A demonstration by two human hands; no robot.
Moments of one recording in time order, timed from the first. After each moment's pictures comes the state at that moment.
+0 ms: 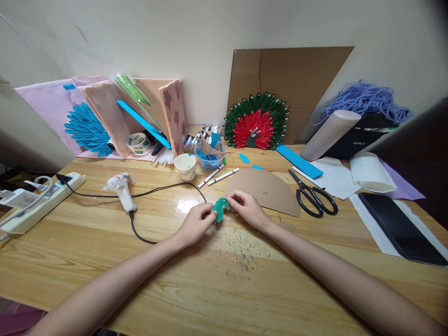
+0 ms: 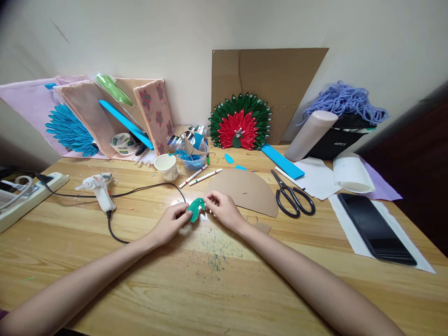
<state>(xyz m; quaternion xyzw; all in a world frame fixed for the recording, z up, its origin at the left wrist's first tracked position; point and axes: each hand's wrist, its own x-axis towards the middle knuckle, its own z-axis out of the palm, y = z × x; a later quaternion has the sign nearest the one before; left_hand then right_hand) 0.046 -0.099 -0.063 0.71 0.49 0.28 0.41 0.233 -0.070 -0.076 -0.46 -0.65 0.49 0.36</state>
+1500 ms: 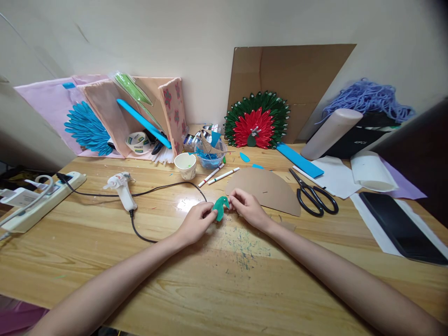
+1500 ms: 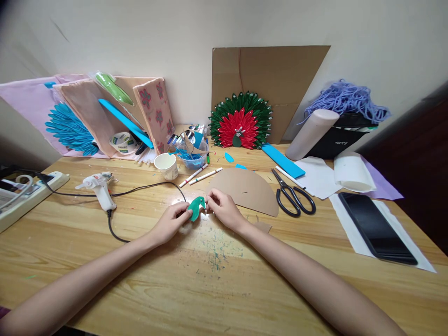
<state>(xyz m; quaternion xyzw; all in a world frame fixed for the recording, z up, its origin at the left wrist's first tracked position) 0.046 -0.098 -0.062 0.72 0.49 0.27 0.41 0.234 -0.072 -0.076 -0.43 -0.65 0.50 0.37</state>
